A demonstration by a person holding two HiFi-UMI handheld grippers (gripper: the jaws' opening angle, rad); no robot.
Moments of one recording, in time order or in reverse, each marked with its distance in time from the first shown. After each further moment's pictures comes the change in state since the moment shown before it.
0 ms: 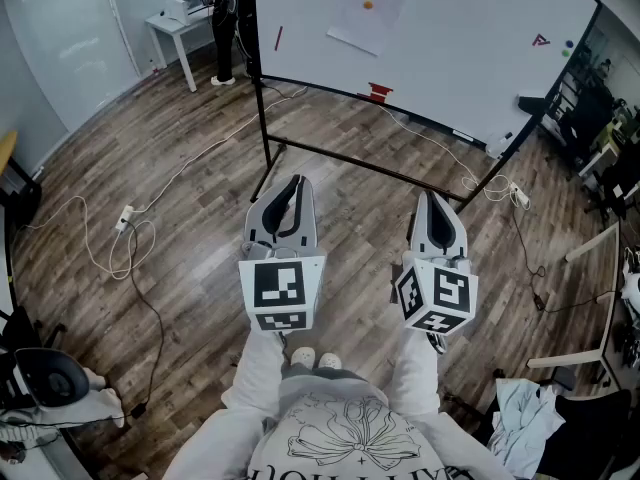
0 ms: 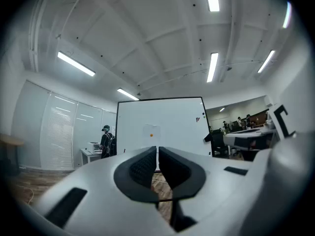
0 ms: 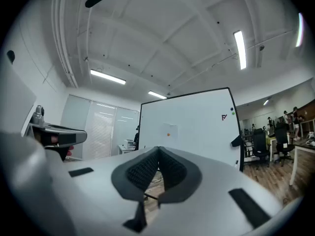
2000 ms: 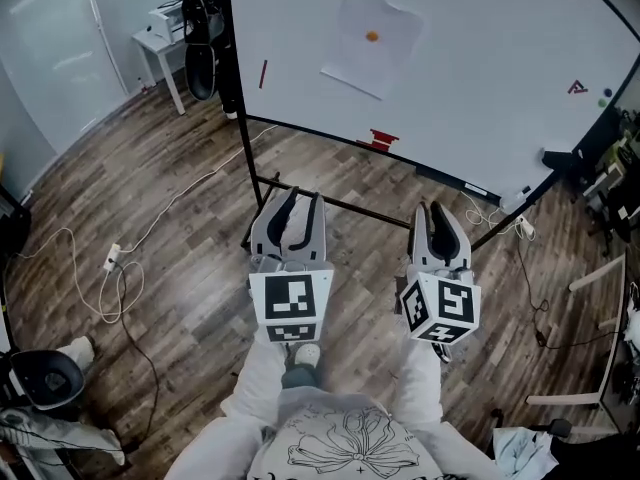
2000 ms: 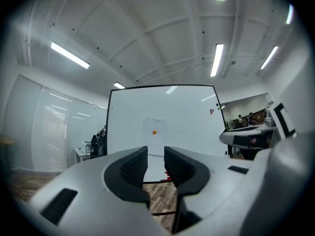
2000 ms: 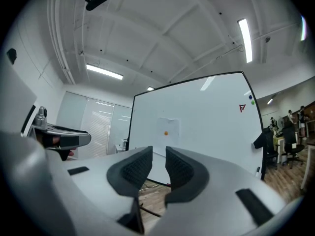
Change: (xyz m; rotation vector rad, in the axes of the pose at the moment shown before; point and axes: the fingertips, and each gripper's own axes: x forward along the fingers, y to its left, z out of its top) left arm 0.264 0.050 -0.030 0.005 0.019 -0.014; right arm 0.261 -0.054 -0.026 -0.010 0.004 0.022
